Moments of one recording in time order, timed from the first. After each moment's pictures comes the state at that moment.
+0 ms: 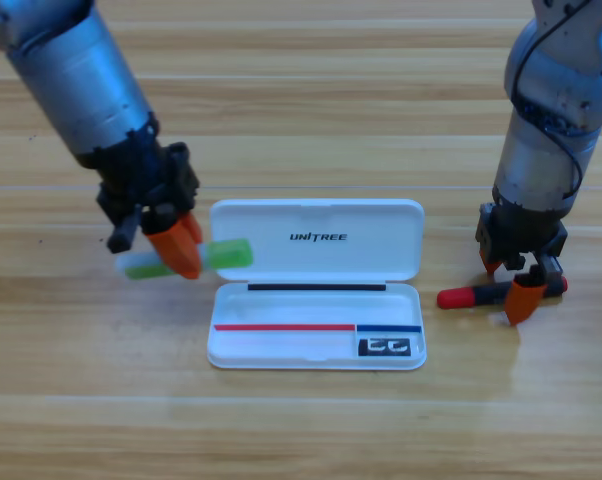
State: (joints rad) arm 0 -0.58 1.97 -1.53 0.99 -0.27 0.92; arm 1 0.65 2.21 -1.62 0.97 -0.01 -1.07
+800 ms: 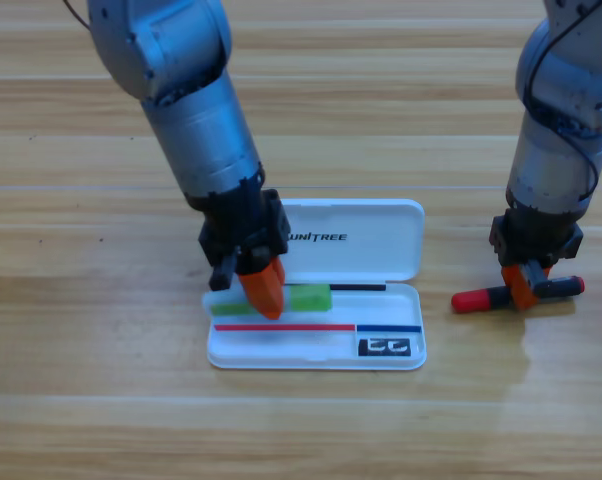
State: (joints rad) arm 0 -0.71 2.17 -1.69 1.00 -0.29 0.84; arm 1 0.65 2.17 -1.57 0.97 -0.04 -1.08
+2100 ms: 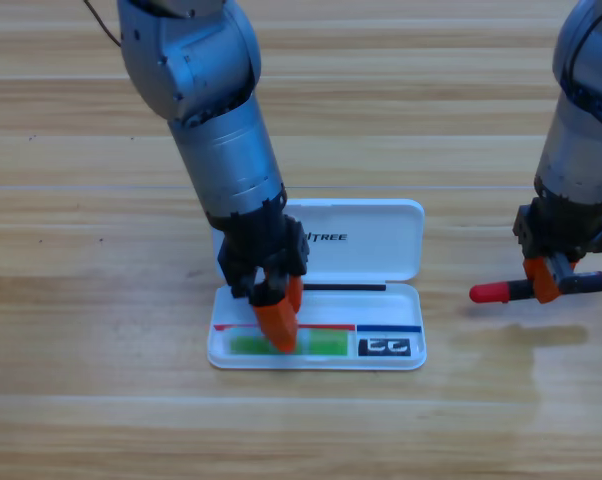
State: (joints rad) arm 0 -0.75 2.20 -1.70 1.00 -0.29 0.82; arm 1 0.65 2.08 -1.51 0.99 -0.04 -1.05
